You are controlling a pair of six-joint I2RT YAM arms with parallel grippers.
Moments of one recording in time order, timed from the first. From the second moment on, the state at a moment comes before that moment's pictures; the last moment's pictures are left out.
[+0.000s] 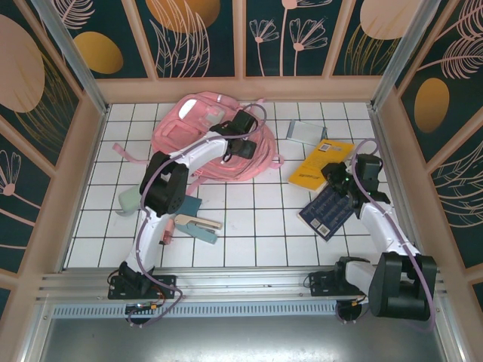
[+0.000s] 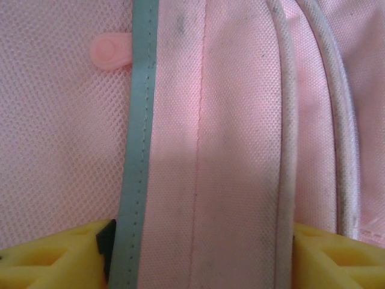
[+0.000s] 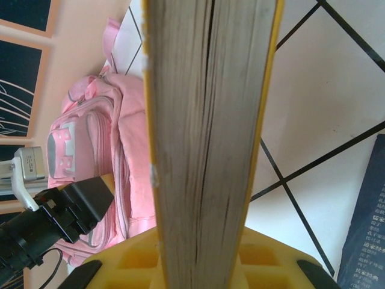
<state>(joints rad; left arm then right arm) -0.61 2.31 1.91 -0.61 -0.17 -0.19 -0.07 1.10 0.59 -0.13 -0.43 0.85</state>
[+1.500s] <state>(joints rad) -0.46 2.07 2.09 -0.67 0.41 -0.35 0.16 1.20 0.70 -0.03 -0.48 0.92</state>
